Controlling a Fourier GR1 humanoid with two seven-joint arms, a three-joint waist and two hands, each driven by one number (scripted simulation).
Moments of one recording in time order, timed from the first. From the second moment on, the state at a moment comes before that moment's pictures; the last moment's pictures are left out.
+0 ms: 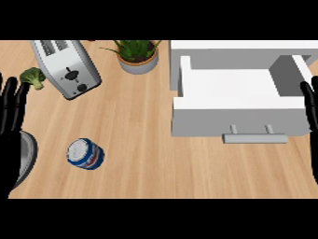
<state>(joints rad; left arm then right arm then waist) -0.01 0.10 0.01 -2.10 0.02 0.02 -0.05 -0.02 -0.10 -0.02 -2.10 0.02 -0.01 -0.02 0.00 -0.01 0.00</state>
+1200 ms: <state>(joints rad) 0.28 0.46 0.29 -2.13 0.64 -0.54 0.23 0.27 -0.12 -0.22 -2.12 -0.16 0.05 0.12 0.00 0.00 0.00</state>
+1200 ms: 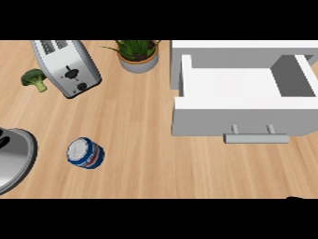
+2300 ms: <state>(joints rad) 0.17 0.43 0.31 -2.03 0.90 -0.43 0.52 0.43 -0.12 -0.44 -2.14 -0.35 0.29 0.04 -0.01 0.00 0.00</state>
